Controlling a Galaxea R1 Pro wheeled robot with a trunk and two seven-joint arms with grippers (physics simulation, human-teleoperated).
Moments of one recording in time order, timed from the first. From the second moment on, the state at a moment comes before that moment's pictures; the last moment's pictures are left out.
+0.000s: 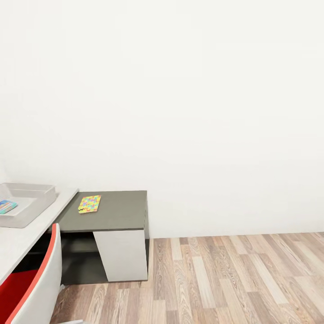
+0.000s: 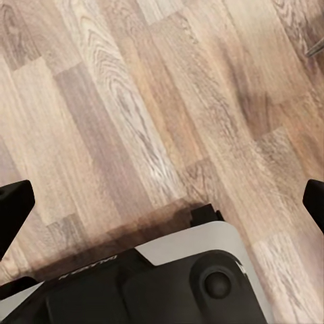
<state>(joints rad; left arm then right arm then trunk) -0.39 0.10 0.04 -0.04 0.11 0.09 0.00 -0.32 -0.03 -0.02 -0.06 -0.39 -0.11 0.01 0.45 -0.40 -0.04</state>
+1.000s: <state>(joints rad) -0.30 0.10 0.04 -0.05 0.10 -0.02 0.01 -0.28 -0.03 -0.02 -0.03 -0.39 -0.12 0.01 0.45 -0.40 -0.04</state>
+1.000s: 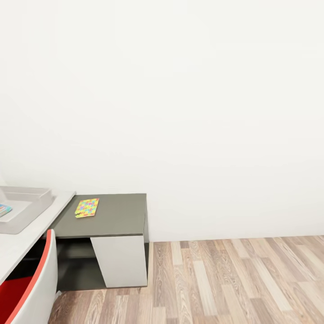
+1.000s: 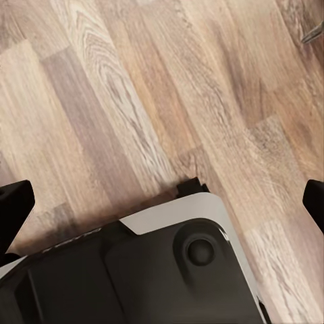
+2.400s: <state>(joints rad) -0.29 0.10 0.04 -0.05 0.07 -0.04 0.01 -0.28 -0.04 -0.02 -0.03 -0.39 -0.12 0.01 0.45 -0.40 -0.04</state>
